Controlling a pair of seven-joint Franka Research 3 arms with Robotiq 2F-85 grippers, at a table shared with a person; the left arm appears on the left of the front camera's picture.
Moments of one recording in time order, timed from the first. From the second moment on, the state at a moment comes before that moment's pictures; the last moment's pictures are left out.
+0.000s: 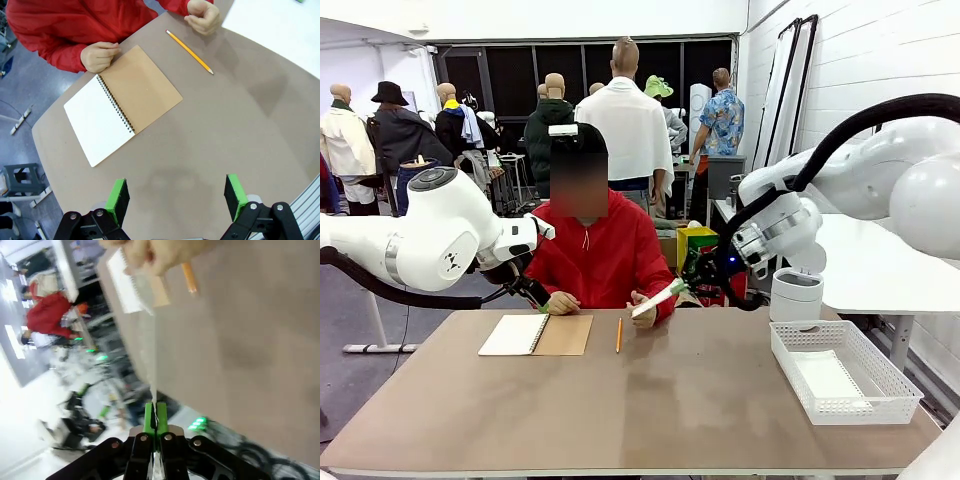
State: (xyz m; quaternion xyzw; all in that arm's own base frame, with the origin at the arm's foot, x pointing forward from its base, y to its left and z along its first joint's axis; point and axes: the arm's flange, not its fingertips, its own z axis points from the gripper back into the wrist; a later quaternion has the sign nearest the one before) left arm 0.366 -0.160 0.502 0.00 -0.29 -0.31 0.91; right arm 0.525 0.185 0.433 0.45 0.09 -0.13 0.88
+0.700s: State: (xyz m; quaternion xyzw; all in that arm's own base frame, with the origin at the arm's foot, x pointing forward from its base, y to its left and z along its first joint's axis) left arm 0.366 -0.160 0.502 0.00 -0.29 -0.31 0.91; right arm 0.491 0.120 0.478 0.27 0.02 -0.10 0.96
